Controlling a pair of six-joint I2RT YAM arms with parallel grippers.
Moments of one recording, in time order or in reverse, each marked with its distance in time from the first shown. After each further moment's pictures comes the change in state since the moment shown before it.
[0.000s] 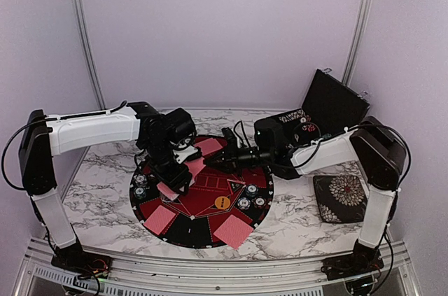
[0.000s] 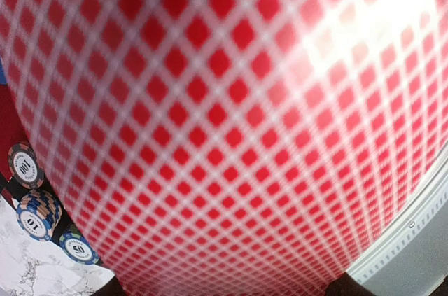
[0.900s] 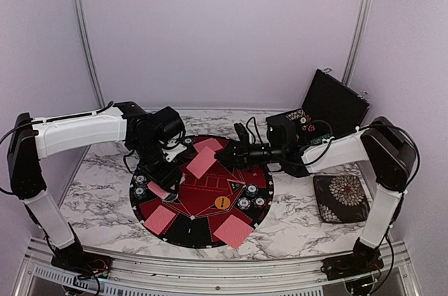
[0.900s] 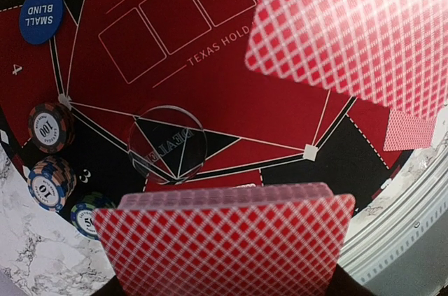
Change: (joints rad) left arm 0.035 -0.090 -0.082 0.006 -0.032 -0.035; right arm -0.067 -0.073 -0.071 0.012 -0.012 -0.005
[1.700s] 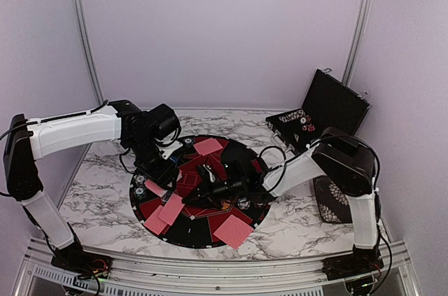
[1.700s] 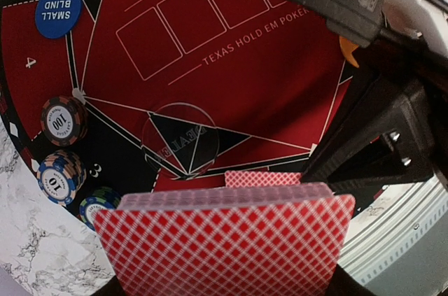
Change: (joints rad) left arm 0.023 -0.037 -0.015 0.000 -0.005 -0.006; right arm 0.262 0.290 0.142 -0.027 0.058 0.027
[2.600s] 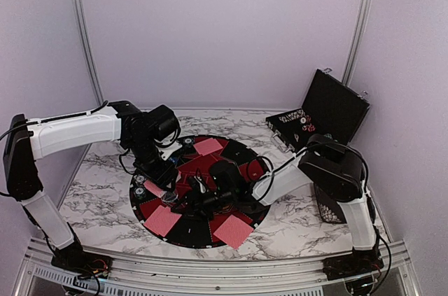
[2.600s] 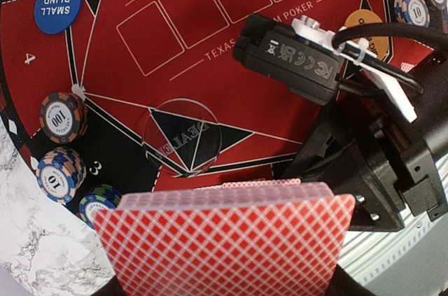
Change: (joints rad) left arm 0.003 -0.002 -0.011 0.000 -0.002 0.005; right arm 0.087 0.092 0.061 0.006 0.049 0.075
